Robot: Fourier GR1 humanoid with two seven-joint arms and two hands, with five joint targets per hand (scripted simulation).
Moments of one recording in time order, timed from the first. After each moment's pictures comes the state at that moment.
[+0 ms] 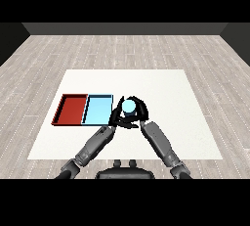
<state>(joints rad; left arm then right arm) -0.48 0.00 -0.55 -1.04 0.39 0.39 -0.39 -0.45 0.00 0.36 -1.29 -0.19 -0.26 -0.27</state>
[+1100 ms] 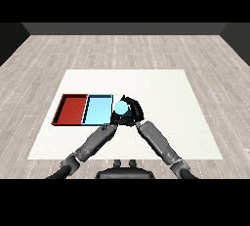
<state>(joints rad) -0.57 0.02 -0.63 -0.95 0.48 0.47 -0.42 -0.51 -0.02 0.47 -1.27 -0.23 -0.35 -0.27</state>
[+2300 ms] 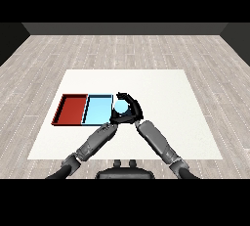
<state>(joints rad) -0.58 0.01 -0.63 -0.96 0.43 0.66 -0.33 -0.53 -0.01 0.46 -1.26 -0.20 -0.38 -0.24</state>
